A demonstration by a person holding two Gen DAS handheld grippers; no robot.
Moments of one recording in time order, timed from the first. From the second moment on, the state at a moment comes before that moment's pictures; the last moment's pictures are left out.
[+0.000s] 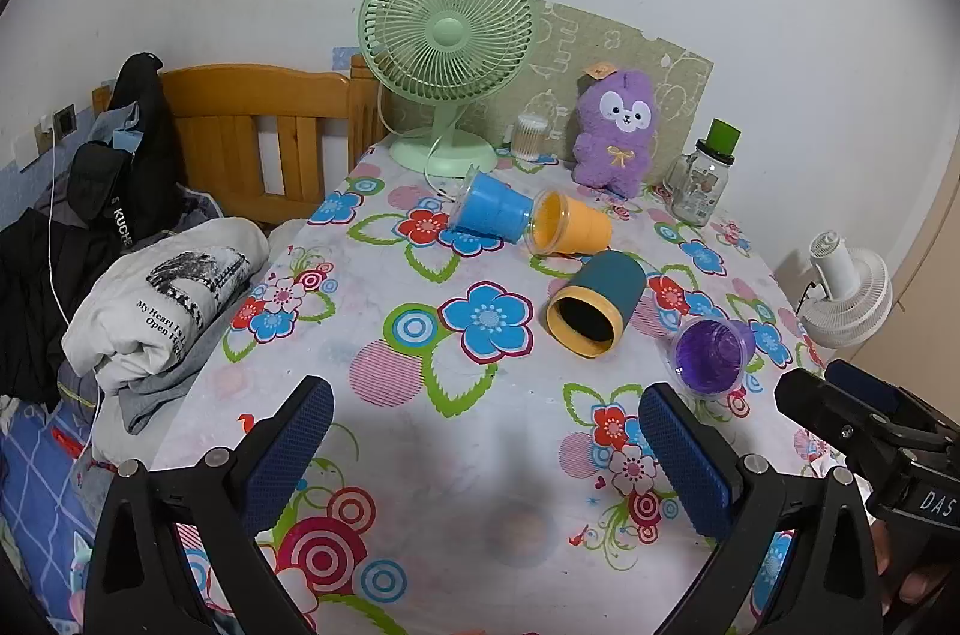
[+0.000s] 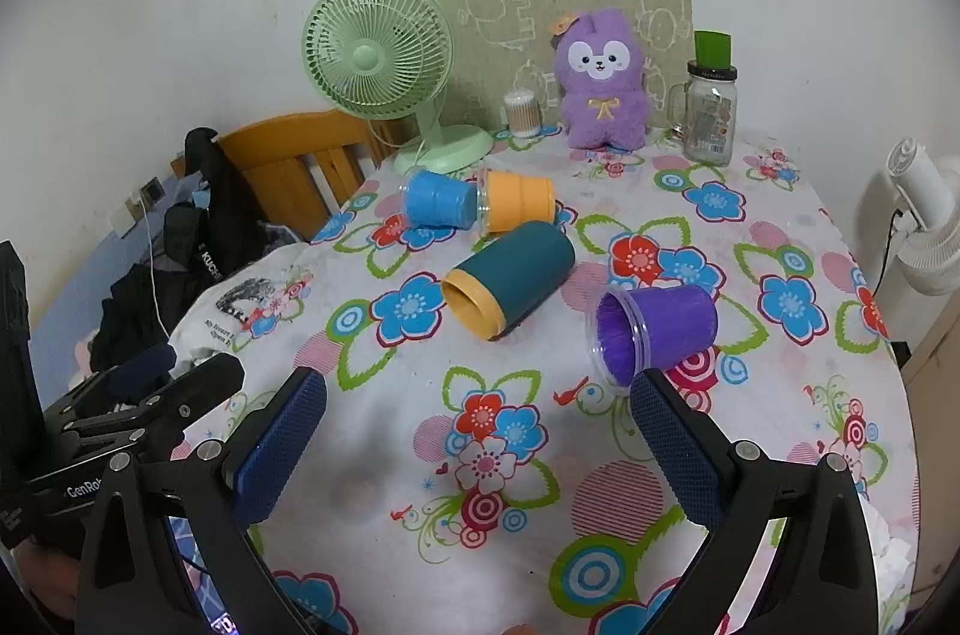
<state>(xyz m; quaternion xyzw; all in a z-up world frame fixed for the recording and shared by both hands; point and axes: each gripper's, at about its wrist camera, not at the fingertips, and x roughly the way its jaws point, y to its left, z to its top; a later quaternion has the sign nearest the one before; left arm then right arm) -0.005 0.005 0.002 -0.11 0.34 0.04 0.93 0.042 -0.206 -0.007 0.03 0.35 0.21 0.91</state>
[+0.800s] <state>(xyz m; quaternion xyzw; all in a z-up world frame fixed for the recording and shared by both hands) 0.047 0.013 -0.018 -0.08 0.37 0.02 0.93 0.131 -0.183 -0.017 0.01 0.40 0.19 0.90</state>
